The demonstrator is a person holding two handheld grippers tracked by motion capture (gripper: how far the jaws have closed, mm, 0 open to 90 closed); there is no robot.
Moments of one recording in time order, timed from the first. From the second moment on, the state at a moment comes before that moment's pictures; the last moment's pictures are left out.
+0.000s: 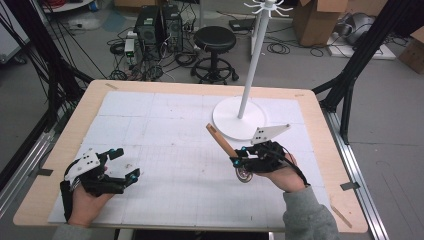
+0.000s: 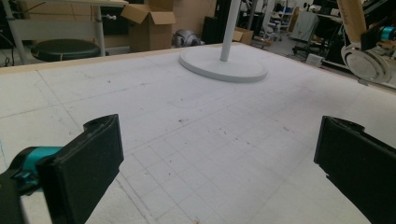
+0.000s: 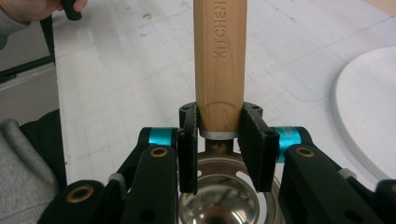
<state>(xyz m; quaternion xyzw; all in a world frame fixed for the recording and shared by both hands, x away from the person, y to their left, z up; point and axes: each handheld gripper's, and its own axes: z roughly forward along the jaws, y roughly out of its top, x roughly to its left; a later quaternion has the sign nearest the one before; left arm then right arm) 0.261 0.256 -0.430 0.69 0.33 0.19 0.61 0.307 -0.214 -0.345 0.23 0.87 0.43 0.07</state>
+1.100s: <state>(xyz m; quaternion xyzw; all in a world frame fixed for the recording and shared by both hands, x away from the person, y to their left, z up) 0.261 0.256 -0.430 0.69 0.32 0.19 0.61 0.315 -0.279 -0.329 0.27 0.79 0.54 0.11</state>
